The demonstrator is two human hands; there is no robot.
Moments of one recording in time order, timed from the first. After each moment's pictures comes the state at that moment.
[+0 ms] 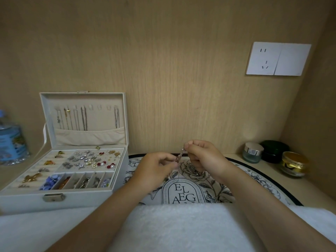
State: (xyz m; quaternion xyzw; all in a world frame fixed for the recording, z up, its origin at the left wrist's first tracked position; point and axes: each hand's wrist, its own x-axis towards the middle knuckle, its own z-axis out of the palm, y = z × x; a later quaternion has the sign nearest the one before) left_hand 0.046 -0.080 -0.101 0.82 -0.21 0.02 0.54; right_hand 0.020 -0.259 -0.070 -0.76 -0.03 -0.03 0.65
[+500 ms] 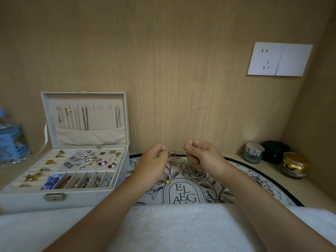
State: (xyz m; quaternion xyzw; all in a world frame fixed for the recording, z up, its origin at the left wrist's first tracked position) left_hand 0.041 -0.079 -0.086 0.81 -0.16 0.02 0.57; right_hand 0.020 -0.259 -0.073 -0.77 -0.07 -0.03 0.64
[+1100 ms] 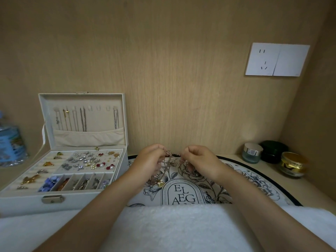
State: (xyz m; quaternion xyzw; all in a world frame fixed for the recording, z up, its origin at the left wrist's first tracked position) left_hand 0.049 -0.075 -0.076 0.73 -0.12 -0.09 0.67; right_hand 0.023 -0.259 -0.081 -0.86 -0.02 -0.06 0.51
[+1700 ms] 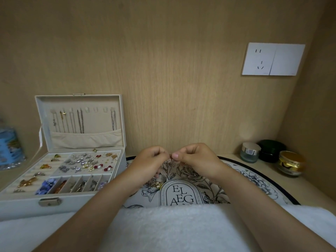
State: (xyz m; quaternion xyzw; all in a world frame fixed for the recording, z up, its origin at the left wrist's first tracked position) left_hand 0.044 -0.071 -0.073 0.80 -0.19 -0.07 0.56; right_hand 0.019 -0.253 -0.073 -0.81 -0.05 -0.06 0.58
